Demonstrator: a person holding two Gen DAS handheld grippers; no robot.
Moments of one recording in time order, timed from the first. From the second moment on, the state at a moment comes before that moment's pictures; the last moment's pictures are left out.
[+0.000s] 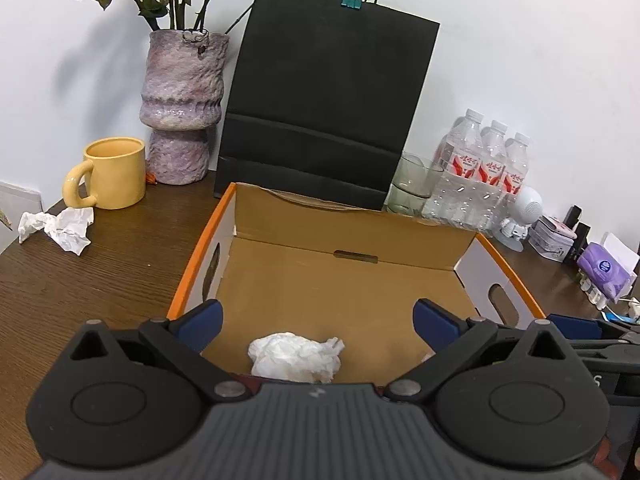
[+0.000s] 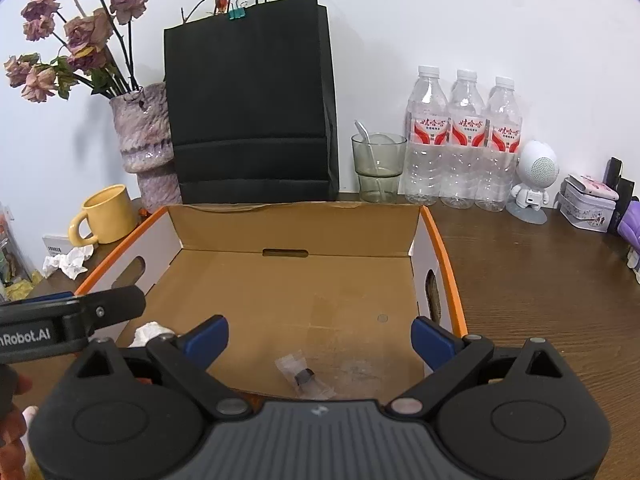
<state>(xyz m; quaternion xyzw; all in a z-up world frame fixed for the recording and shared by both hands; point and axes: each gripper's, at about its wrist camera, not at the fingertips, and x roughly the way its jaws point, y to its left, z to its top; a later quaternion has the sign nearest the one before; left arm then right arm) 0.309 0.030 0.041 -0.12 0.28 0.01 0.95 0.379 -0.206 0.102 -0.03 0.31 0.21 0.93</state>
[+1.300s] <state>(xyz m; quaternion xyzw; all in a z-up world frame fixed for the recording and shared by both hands) 0.248 0.033 -0.005 -0.04 0.36 -0.01 0.93 0.295 -0.323 0.043 0.00 0.34 0.19 0.92</state>
